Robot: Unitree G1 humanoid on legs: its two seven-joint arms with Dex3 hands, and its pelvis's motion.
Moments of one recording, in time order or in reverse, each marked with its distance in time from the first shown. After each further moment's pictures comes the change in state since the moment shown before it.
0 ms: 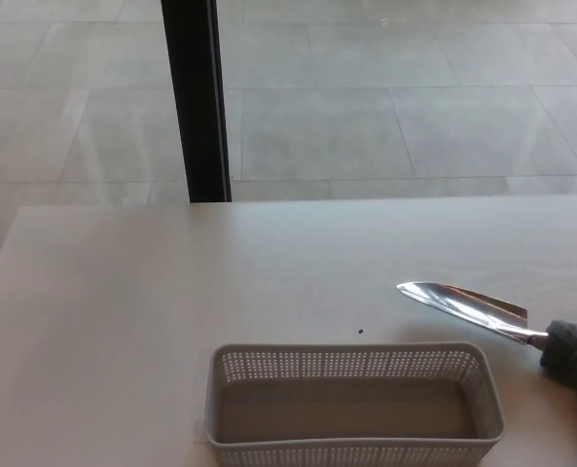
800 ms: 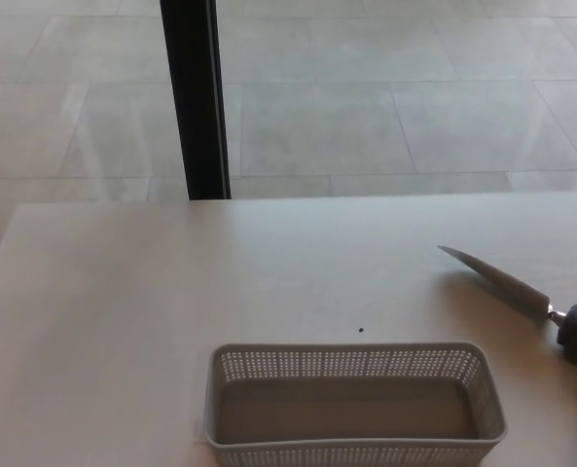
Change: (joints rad) left_arm 0.004 0.003 0.020 0.003 -0.005 0.006 -0.002; right_arm -0.049 -0.002 -0.063 0.030 0.094 0.119 0.242
